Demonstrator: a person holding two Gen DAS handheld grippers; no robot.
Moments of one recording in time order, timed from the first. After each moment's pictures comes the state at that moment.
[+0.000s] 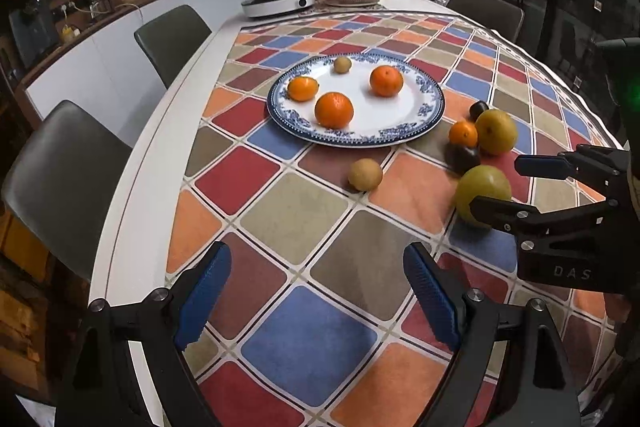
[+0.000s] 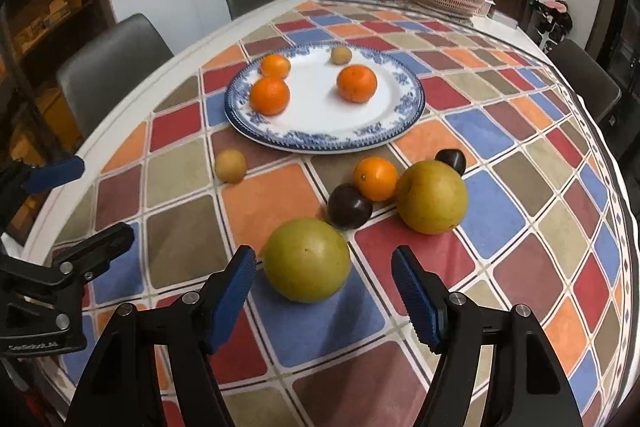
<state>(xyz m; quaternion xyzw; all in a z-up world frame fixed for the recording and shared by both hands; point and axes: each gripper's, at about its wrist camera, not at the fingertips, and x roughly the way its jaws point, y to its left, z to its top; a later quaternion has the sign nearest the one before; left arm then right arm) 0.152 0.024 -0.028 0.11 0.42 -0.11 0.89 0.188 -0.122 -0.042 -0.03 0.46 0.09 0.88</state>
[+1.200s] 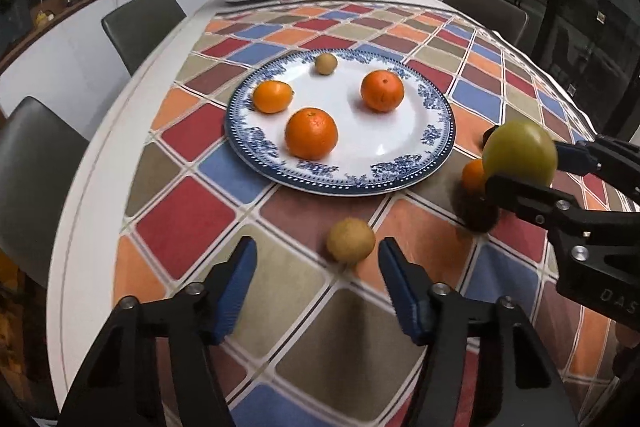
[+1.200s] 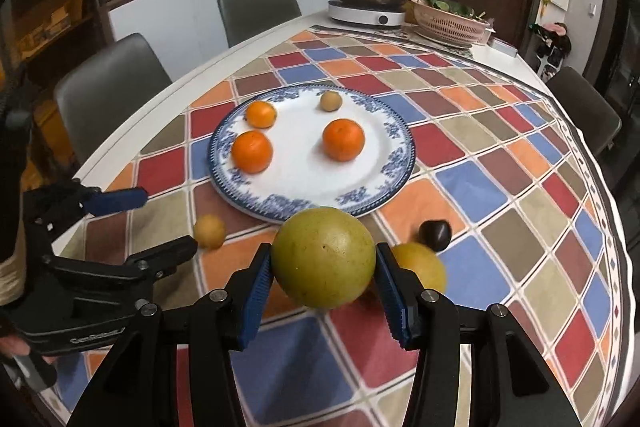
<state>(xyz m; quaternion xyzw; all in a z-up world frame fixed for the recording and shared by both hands) 0.227 -0.005 -0.051 0.08 0.45 -0.14 0.88 0.225 -0.130 -0.019 -0.05 0.42 0.09 0.90</state>
